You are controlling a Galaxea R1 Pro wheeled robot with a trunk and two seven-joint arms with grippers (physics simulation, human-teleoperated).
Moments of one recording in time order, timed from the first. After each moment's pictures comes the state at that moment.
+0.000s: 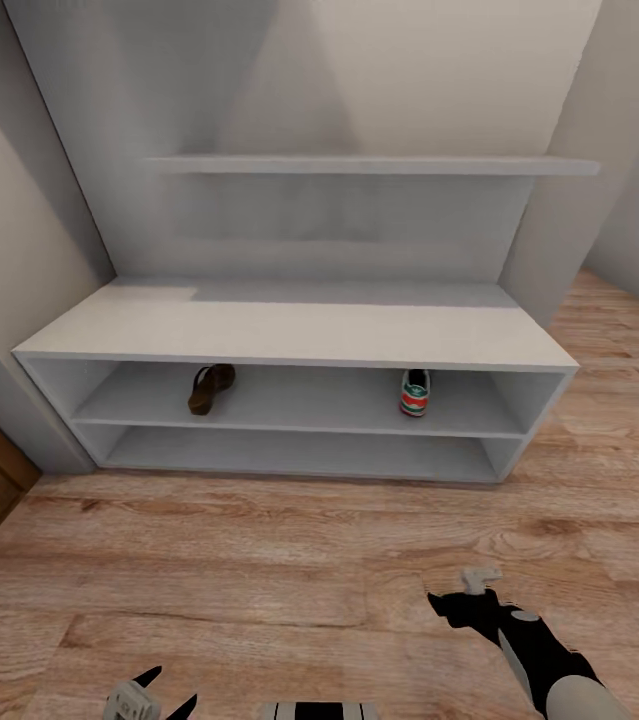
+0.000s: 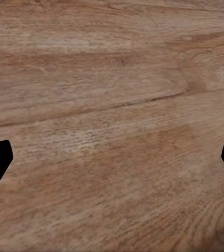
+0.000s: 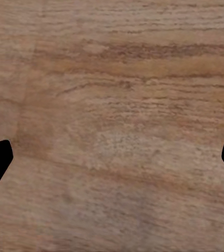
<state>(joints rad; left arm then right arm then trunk) -0.11 0.19 0.17 -0.66 0.06 -0.34 -0.79 -0.58 -0.08 -0.42 -0.36 0.44 0.04 0.36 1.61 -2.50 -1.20</state>
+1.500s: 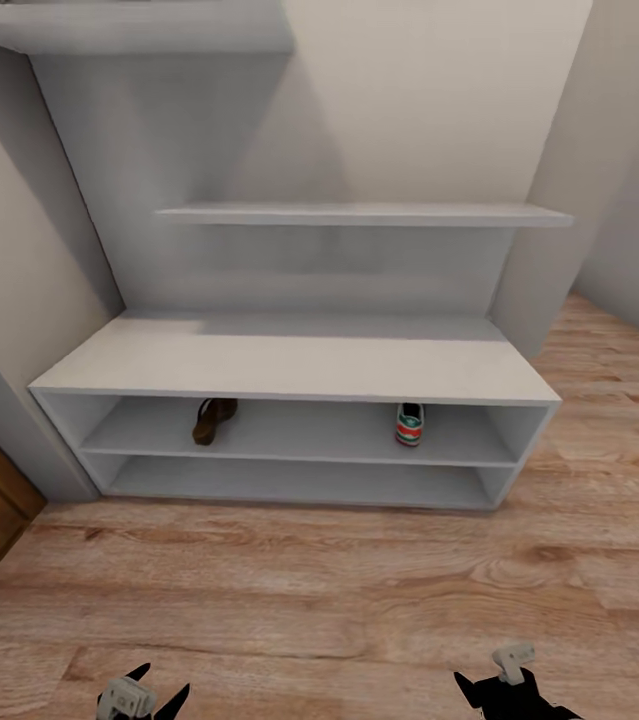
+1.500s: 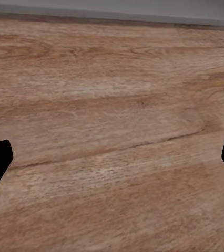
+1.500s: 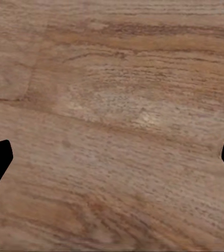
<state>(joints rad) -0.11 0.18 0.19 -0.66 0.06 -0.34 -0.70 -0.46 -0.19 -0.42 -0.12 0.43 -0.31 0.40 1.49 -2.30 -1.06</state>
